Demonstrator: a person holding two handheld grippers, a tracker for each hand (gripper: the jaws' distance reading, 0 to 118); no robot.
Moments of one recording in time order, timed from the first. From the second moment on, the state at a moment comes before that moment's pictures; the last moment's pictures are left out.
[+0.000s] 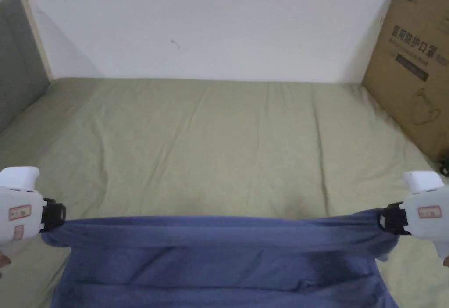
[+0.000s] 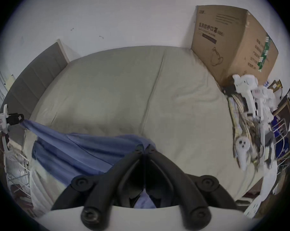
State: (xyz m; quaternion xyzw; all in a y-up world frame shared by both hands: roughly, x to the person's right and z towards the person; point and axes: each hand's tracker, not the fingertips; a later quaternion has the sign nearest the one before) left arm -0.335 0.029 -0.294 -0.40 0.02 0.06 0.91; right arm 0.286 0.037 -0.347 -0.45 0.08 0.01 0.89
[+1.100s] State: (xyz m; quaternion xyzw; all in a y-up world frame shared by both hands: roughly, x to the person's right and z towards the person) left arm -0.330 0.008 -0.162 -0.39 0.00 0.19 0.90; right arm 0.191 0.029 -0.202 -0.15 0.02 -0.01 0.99
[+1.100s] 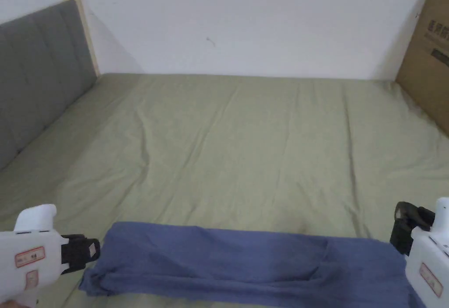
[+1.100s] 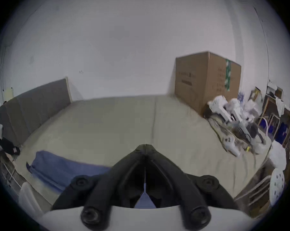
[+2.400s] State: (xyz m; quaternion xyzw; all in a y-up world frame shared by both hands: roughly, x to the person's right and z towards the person) left arm -0.398 -0.132 -0.252 -0.42 -0.16 0.50 0.75; right arm 0.029 0.023 -0.261 -0.18 0.06 0.04 0.98
